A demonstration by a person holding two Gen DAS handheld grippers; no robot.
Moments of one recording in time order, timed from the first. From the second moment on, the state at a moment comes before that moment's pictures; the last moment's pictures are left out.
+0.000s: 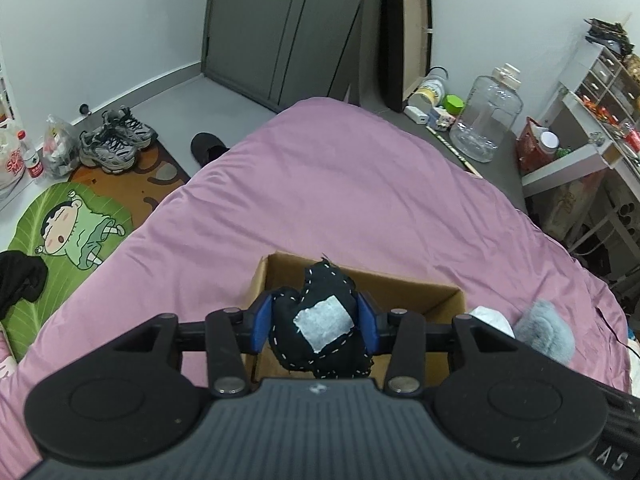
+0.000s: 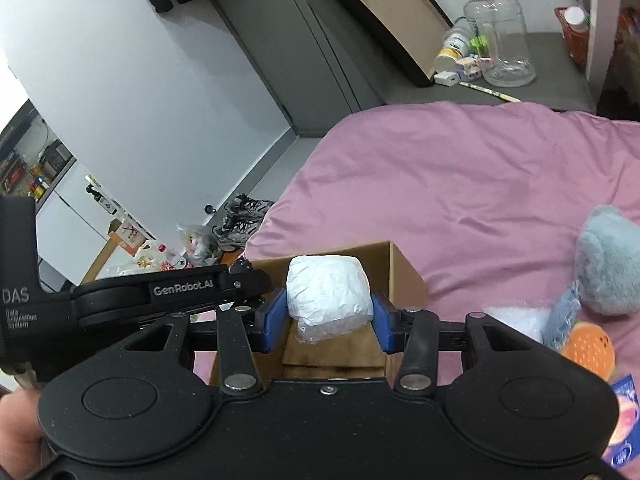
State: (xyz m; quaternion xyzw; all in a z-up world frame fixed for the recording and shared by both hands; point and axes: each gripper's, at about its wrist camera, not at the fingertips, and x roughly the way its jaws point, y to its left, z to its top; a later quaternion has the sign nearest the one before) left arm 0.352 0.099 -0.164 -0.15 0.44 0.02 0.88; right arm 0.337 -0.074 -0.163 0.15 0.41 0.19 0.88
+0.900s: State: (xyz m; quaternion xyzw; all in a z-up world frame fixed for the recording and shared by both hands) left arm 0.303 0.094 -0.121 -0.12 0.44 0.08 0.89; right arm 0.316 -0.094 -0.151 0.16 0.43 0.19 0.87
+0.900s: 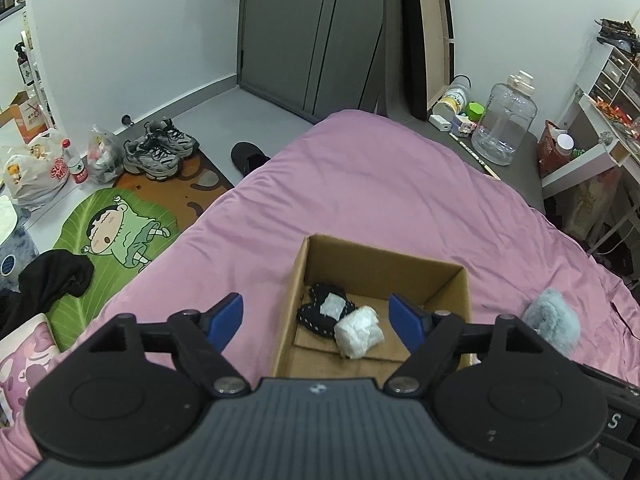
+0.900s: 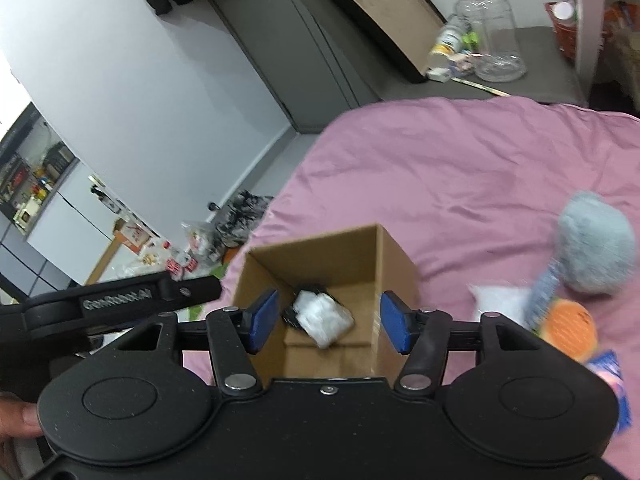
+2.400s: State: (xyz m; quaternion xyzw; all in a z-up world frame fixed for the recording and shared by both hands) left arm 0.267 -0.042 -0.112 -0.09 0.45 0.00 0.89; right arm 0.244 -0.293 -0.185 0.33 0.46 0.01 0.83
